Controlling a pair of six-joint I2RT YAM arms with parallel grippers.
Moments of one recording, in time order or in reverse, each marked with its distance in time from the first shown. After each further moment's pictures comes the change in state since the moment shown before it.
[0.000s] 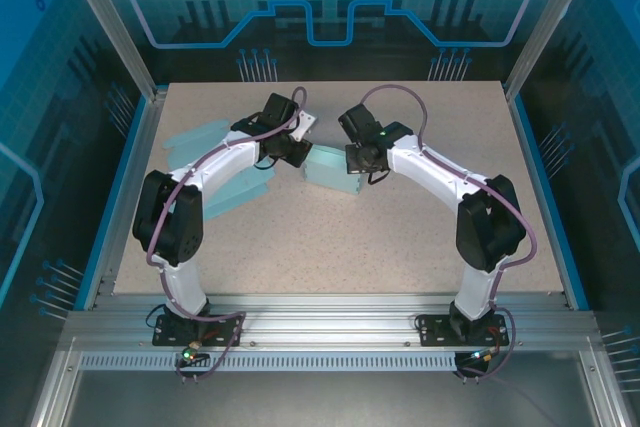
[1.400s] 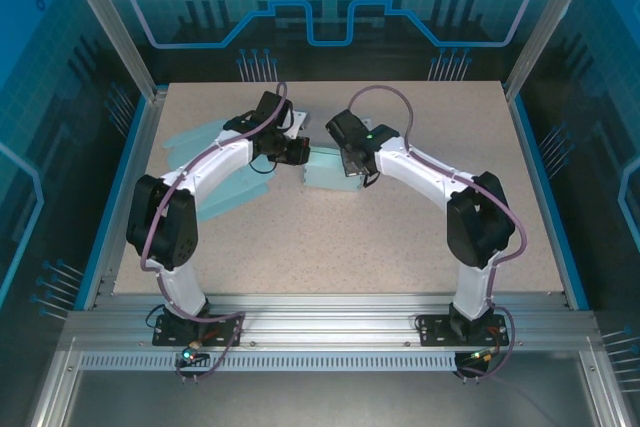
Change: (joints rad) left arm 0.019 -0.041 0.000 -0.067 0.151 -0.269; right arm 0.058 0.062 0.043 -0.037 0.188 -0.034
